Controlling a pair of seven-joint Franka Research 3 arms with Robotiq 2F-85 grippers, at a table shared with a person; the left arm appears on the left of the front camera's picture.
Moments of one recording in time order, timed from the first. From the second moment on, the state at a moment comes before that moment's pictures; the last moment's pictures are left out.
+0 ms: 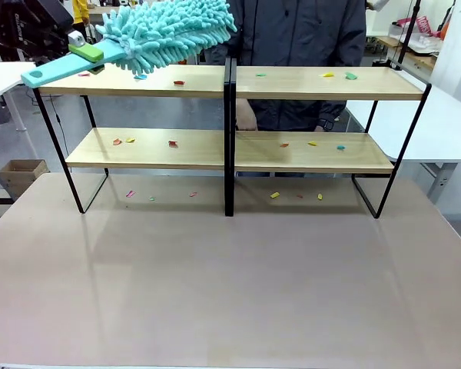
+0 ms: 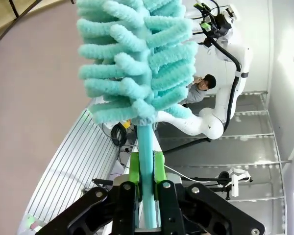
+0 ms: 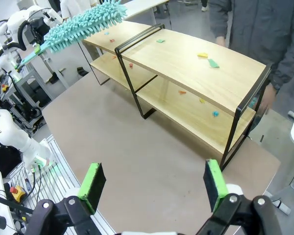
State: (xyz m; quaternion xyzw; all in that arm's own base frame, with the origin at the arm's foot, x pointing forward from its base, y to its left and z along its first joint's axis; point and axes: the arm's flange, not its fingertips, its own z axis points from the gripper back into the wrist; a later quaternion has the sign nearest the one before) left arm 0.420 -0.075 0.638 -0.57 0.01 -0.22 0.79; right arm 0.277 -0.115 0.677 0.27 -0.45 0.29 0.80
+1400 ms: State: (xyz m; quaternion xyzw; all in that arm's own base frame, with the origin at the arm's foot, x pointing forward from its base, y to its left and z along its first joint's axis) left arm 0.348 0.021 0.650 -0.62 0.02 -0.25 0.74; right arm 0.277 -0.115 0.676 0.27 -0.45 0.29 0.80
